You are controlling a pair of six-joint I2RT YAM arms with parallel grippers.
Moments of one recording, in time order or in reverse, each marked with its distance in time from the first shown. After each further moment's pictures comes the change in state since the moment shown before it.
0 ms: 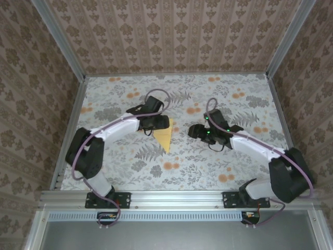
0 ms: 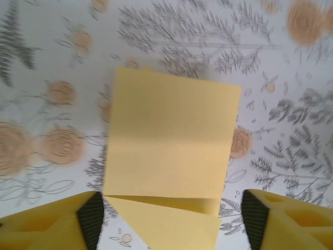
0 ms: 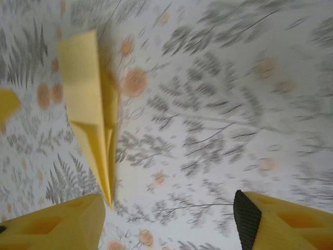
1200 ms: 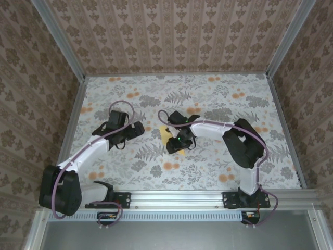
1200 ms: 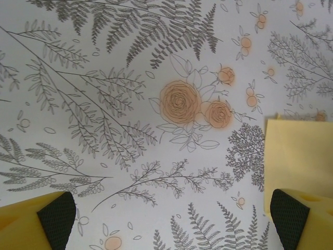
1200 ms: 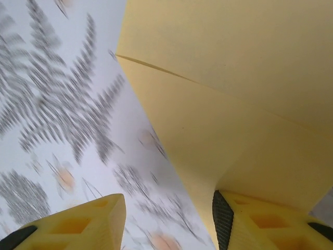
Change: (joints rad) left arm 0.286 -0.422 -0.420 0.074 0.067 0.003; right arm 0.218 0.506 0.444 -0.383 -0.081 -0.480
